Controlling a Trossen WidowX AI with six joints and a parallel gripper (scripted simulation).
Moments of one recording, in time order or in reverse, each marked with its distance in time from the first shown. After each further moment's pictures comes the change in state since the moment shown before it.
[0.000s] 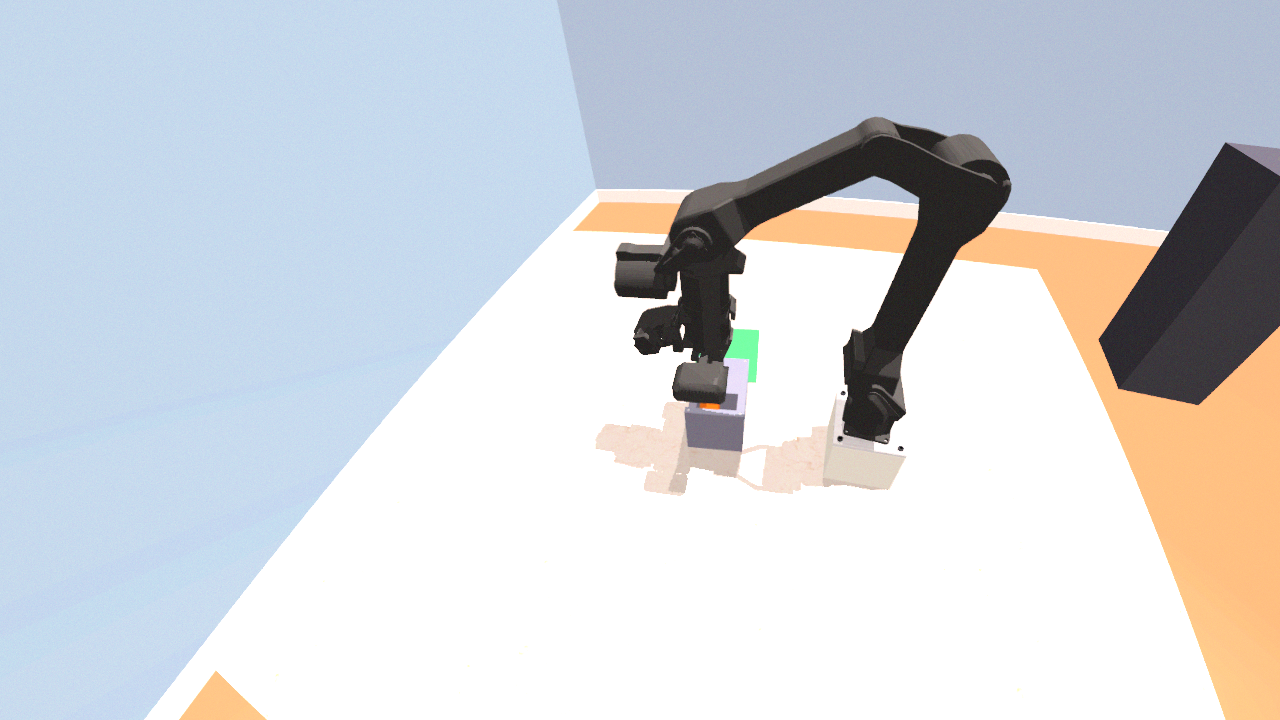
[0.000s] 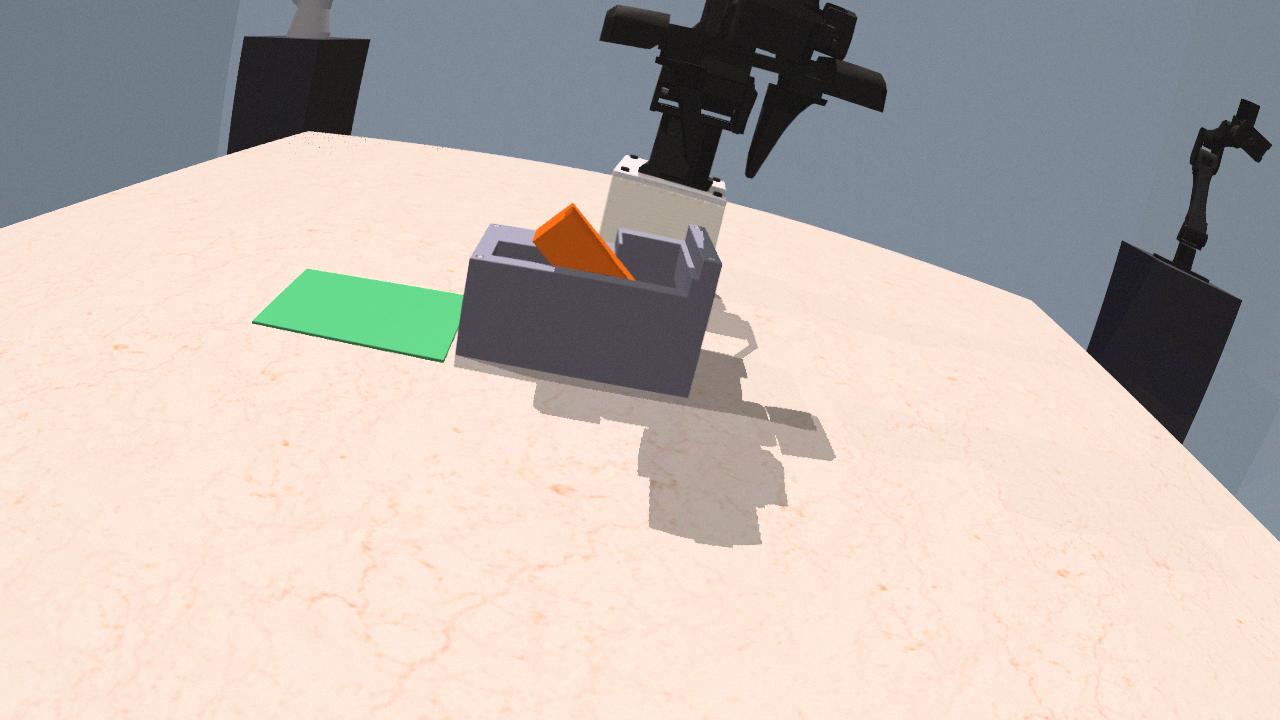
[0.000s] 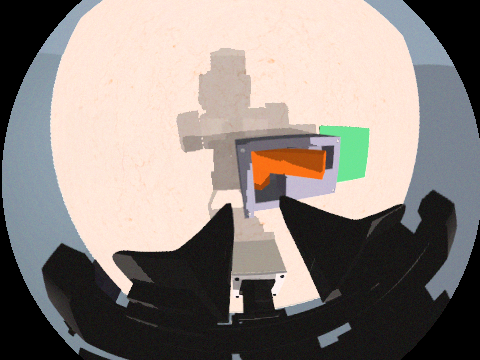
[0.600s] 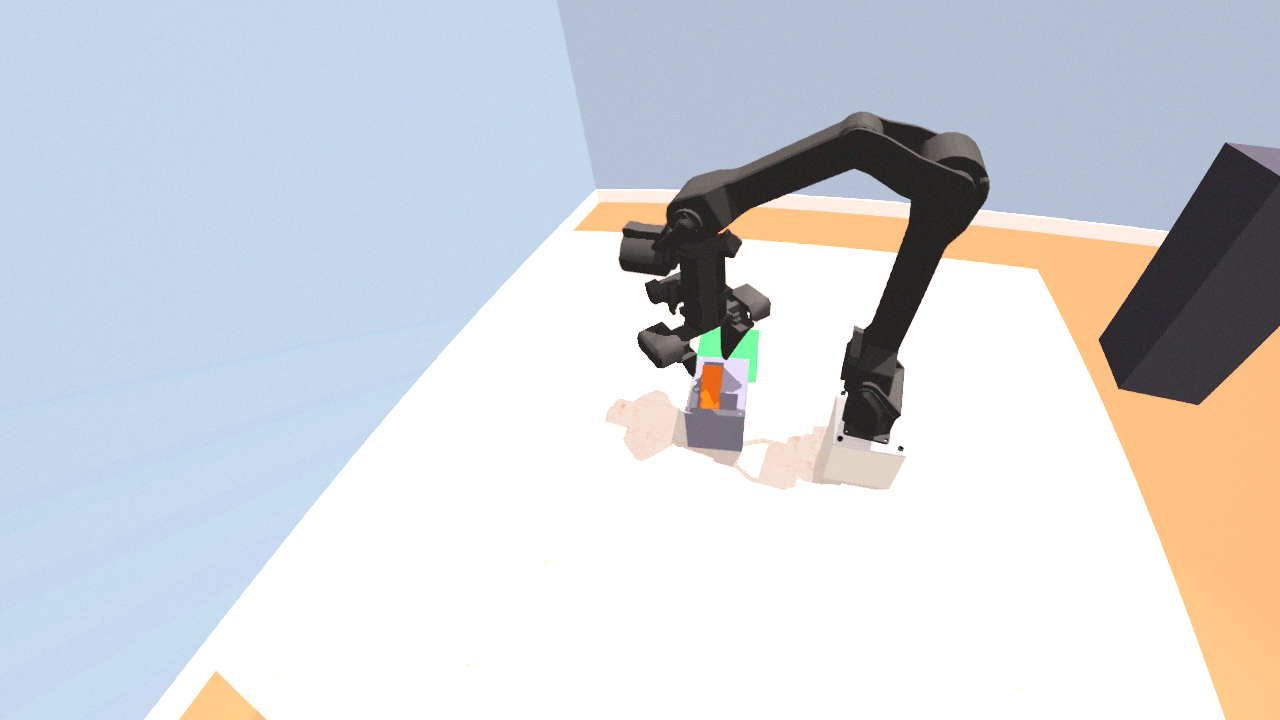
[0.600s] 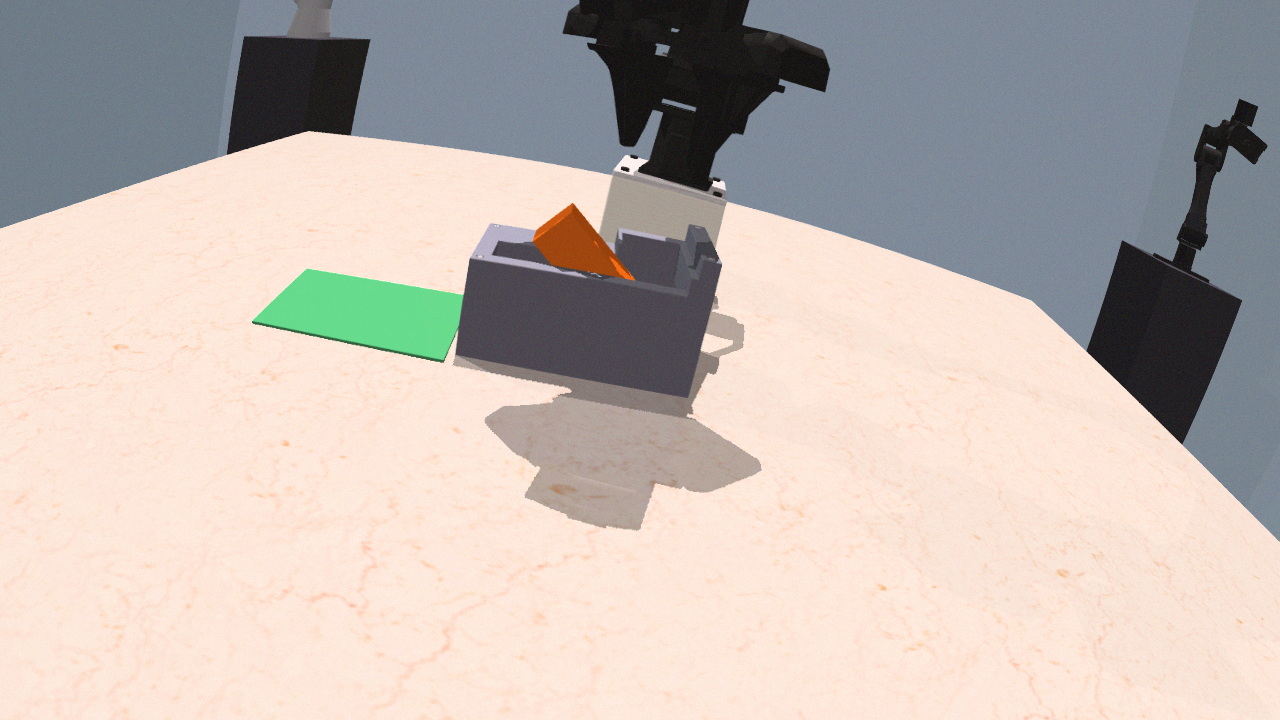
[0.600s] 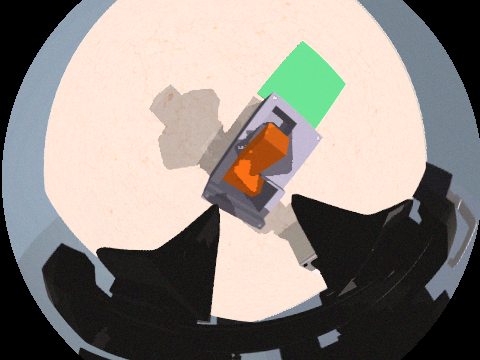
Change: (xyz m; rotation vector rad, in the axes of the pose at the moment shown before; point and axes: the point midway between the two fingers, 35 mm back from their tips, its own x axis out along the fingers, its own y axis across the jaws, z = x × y) arm -0.001 -0.040 0.007 0.843 -0.001 -0.009
